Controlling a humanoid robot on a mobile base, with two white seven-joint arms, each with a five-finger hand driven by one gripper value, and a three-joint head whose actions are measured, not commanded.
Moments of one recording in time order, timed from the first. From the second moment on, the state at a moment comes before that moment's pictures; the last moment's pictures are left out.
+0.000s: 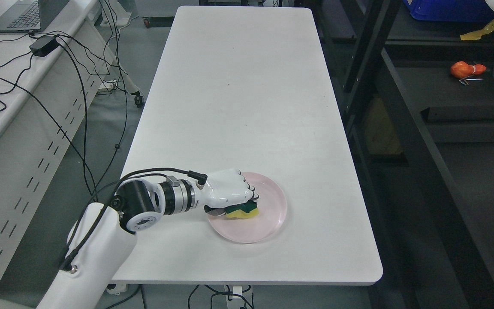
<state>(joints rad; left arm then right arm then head) -0.61 0.21 -0.39 -1.46 -0.95 -0.67 -0.70 -0.07 0.00 -0.21 0.00 -0.11 0.08 -0.07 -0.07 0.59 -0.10</state>
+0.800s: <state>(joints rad) -0.49 0.05 0.04 -1.42 -0.12 -0.47 -0.32 -0.07 0.00 -0.21 0.00 -0.11 0.08 -0.07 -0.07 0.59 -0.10</state>
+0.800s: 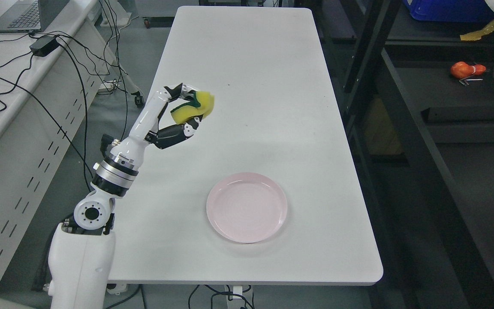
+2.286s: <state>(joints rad) -0.28 0.00 0.00 -1.52 0.19 -0.42 -0.17 -0.07 0.00 -0.21 0.00 -0.11 0.08 -0.07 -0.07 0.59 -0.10</state>
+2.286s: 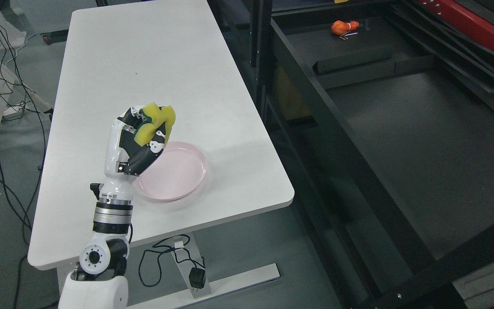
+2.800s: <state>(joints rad) -0.24 0.00 -0.07 -1.56 0.19 -0.42 -0.18 -0.07 0.00 -0.21 0.00 -0.11 0.08 -0.07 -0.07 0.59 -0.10</state>
